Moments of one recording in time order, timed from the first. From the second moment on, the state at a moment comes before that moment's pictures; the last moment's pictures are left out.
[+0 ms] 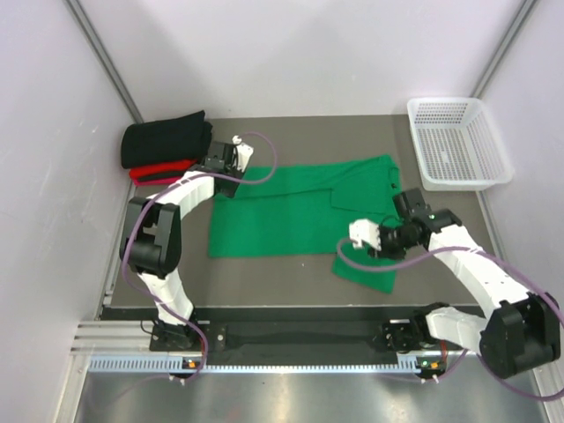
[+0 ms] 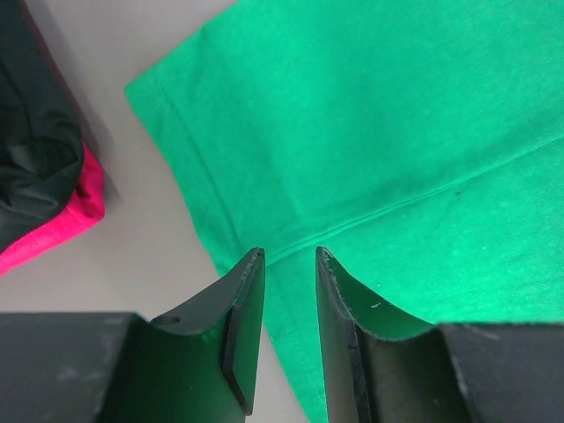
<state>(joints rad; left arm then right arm) -0.25 1.82 1.25 -0.32 -0.09 0.29 0.30 1.15 0.83 -0.85 -0.44 -1.16</state>
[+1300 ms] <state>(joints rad) -0.24 1.86 1.23 -0.32 -0.13 0.39 0.32 1.16 0.55 -1.01 -0.37 -1.68</state>
